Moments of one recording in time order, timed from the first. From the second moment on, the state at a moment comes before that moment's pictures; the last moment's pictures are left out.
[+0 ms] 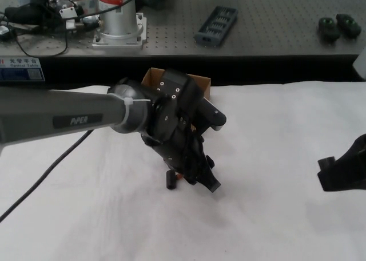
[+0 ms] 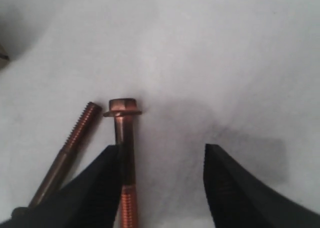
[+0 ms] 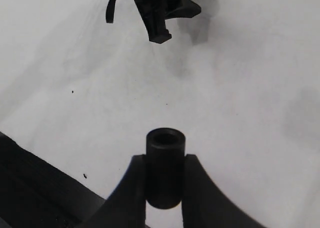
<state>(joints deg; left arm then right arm) -34.5 118.2 -80.7 19.3 9.7 20.4 31.7 57.5 -56.7 64.1 -15.2 8.1</state>
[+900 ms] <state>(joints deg) -34.5 120.3 -81.0 16.6 10.5 20.4 29.8 57.5 -54.0 65.0 -16.7 8.1</state>
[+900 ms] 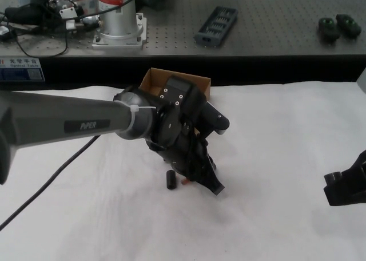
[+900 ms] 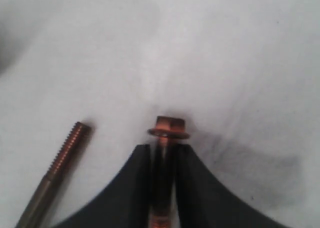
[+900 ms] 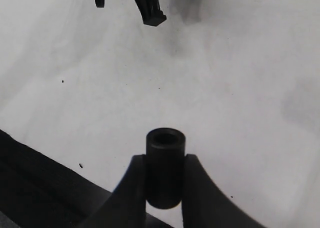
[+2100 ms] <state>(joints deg) -26.6 87.8 -62.7 0.0 29.5 -16.2 30.1 66.6 -54.0 49.1 -41.9 2.1</state>
